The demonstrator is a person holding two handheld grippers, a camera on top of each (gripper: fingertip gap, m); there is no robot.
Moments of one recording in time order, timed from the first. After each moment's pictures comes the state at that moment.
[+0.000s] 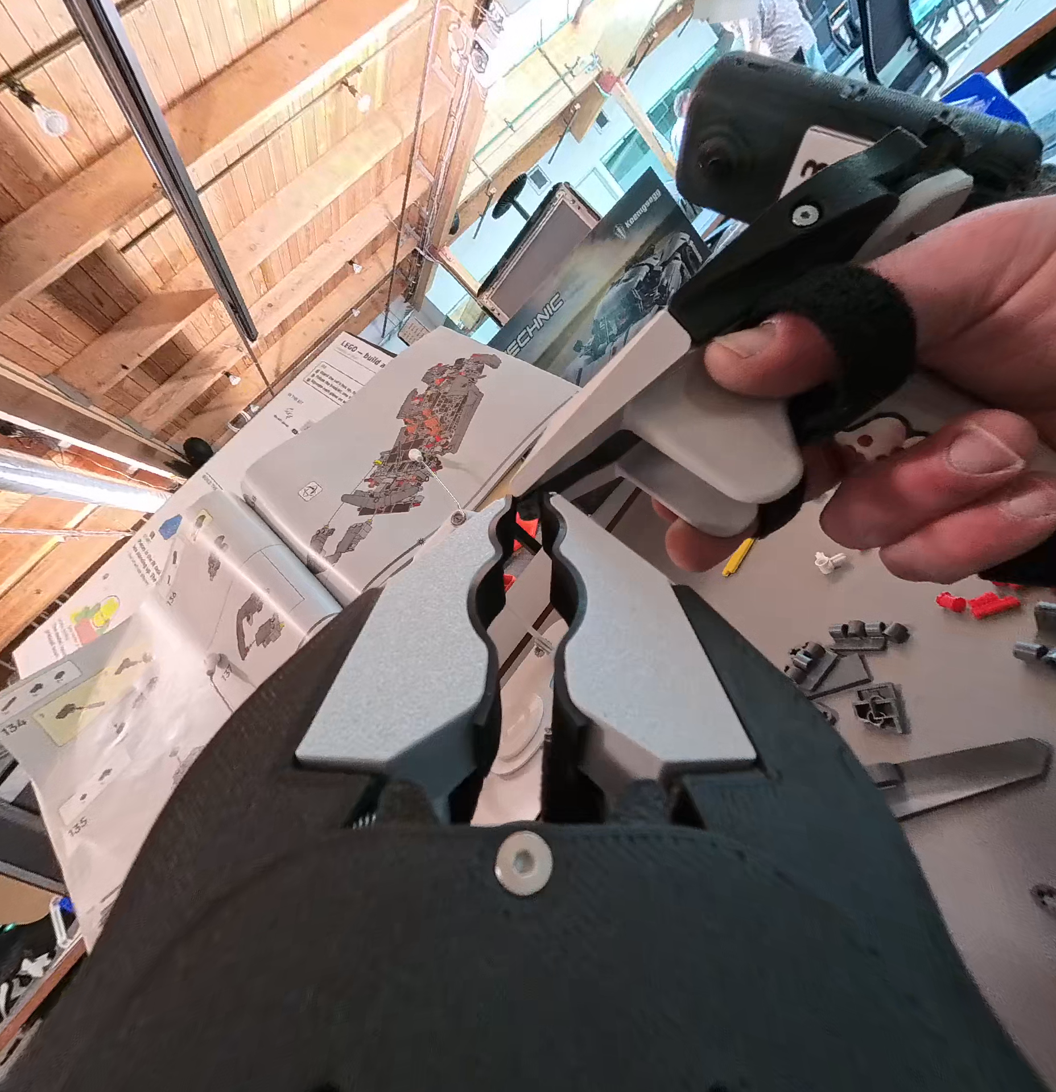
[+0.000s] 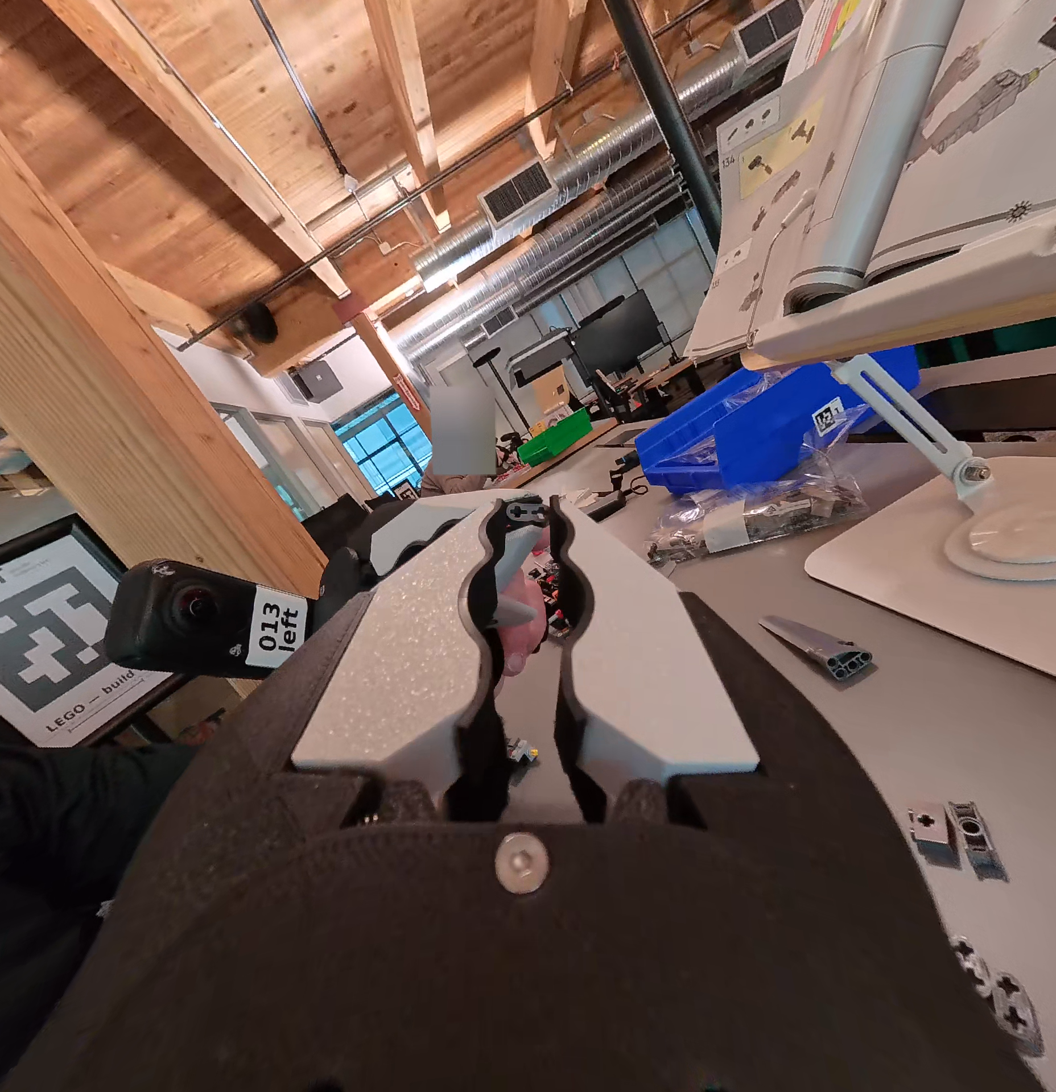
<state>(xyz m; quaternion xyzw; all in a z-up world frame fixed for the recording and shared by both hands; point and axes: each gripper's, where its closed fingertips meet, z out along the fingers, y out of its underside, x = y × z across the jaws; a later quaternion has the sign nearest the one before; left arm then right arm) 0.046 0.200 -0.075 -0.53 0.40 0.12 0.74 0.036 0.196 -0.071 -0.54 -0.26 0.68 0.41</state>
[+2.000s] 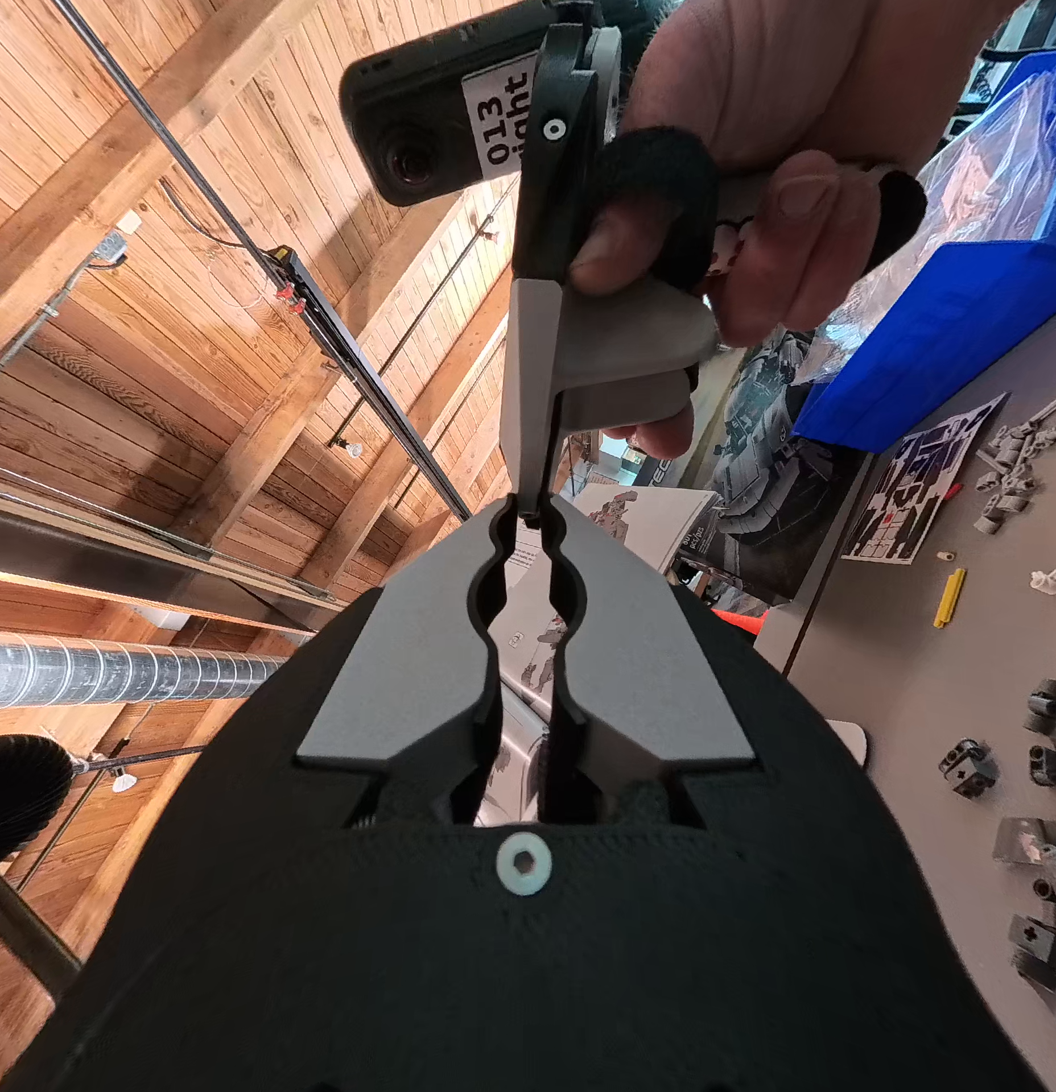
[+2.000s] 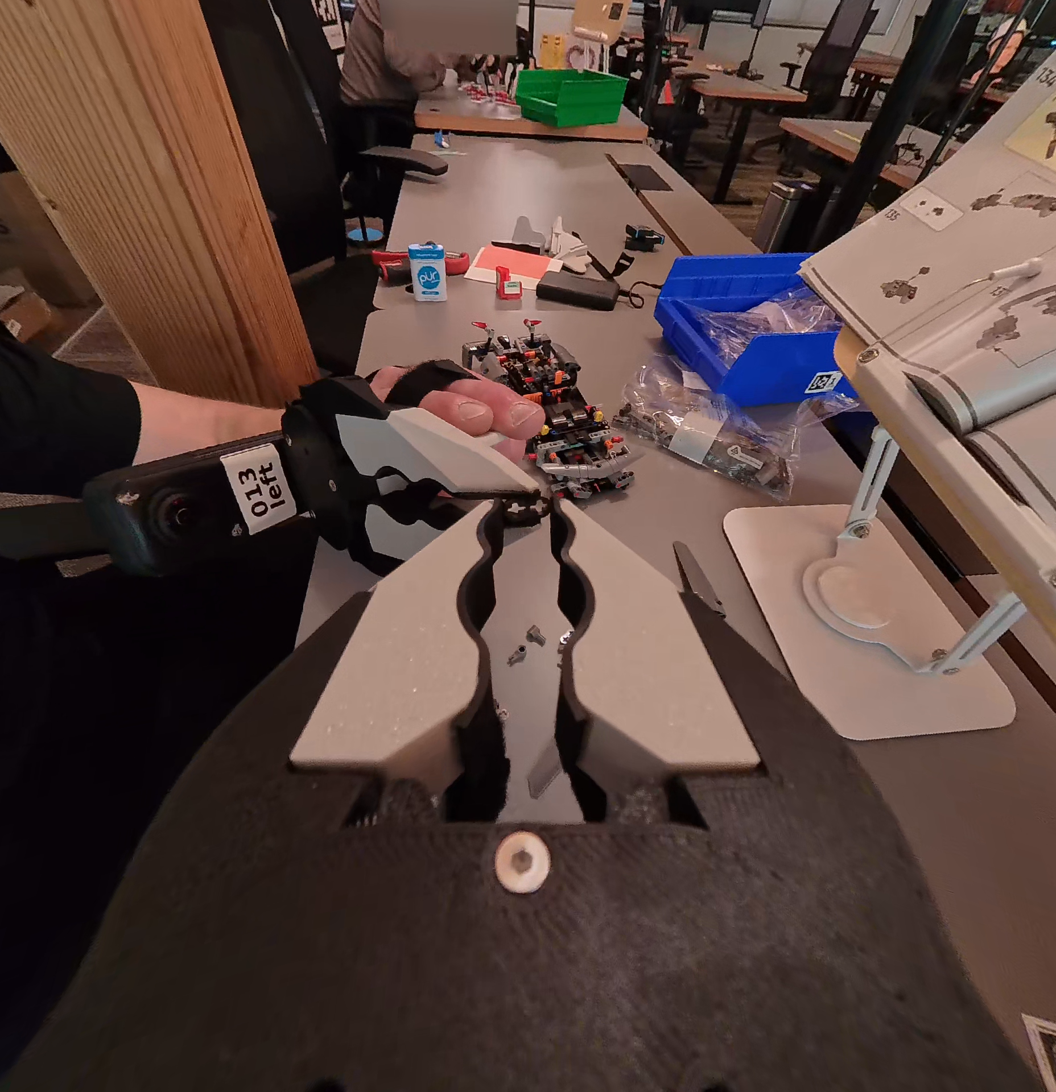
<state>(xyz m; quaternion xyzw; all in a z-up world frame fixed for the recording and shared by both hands) 0.061 0.133 -0.035 -0.30 0.43 0.29 0.80 0.047 0.127 -0.040 -0.54 -0.60 0.42 0.42</state>
